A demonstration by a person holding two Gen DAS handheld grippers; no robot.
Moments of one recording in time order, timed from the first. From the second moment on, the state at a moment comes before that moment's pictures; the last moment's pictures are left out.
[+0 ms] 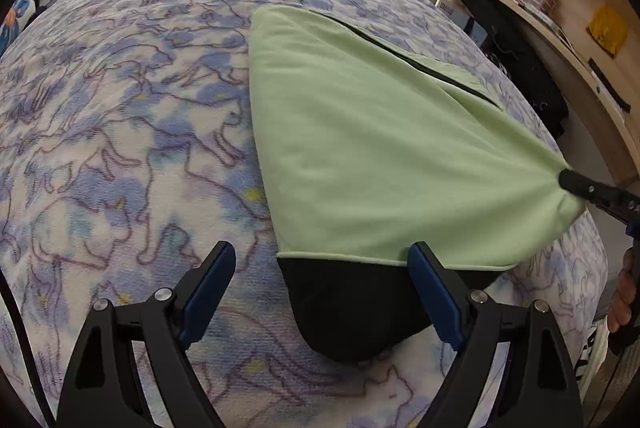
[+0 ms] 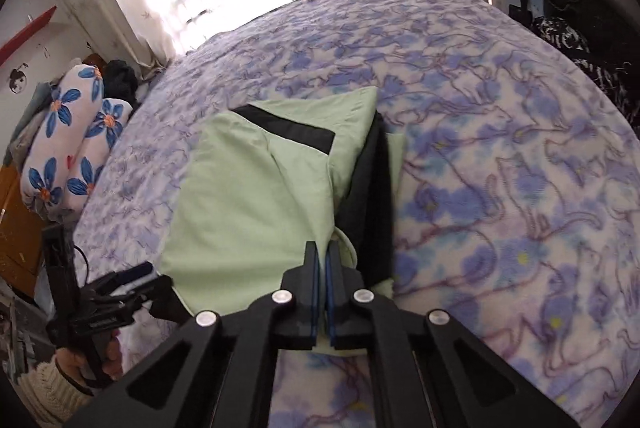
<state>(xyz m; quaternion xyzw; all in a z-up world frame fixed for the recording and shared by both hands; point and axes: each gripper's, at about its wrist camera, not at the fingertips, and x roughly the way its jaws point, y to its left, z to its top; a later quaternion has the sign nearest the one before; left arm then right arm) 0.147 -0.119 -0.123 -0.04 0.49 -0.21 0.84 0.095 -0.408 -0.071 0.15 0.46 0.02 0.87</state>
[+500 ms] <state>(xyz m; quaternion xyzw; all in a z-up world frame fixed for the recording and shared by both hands) 0.149 -0.140 -0.132 -0.03 0.52 -0.23 0.82 0.107 -0.402 -0.100 0.12 0.49 -0.02 0.86</state>
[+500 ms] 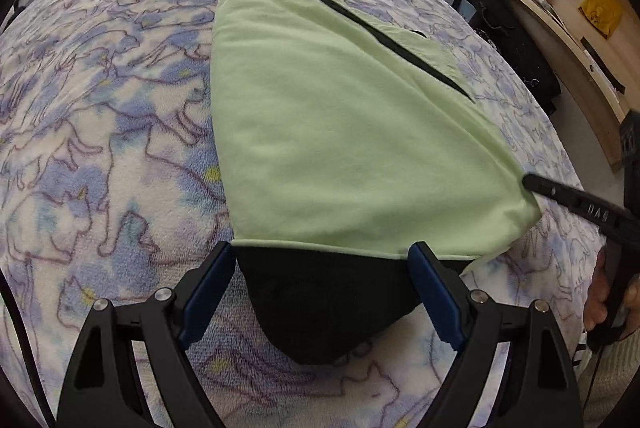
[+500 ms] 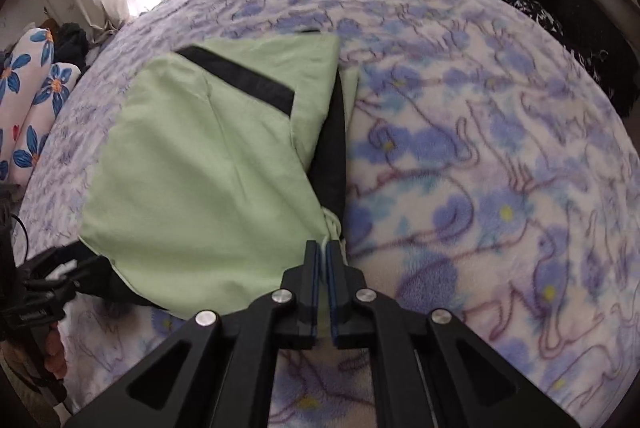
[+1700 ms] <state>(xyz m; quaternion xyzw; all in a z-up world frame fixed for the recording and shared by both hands) 0.260 -0.143 -0.151 -0.09 0.53 -0.25 0.80 0.220 -0.424 -0.146 0.14 0.51 -0.07 0.85</state>
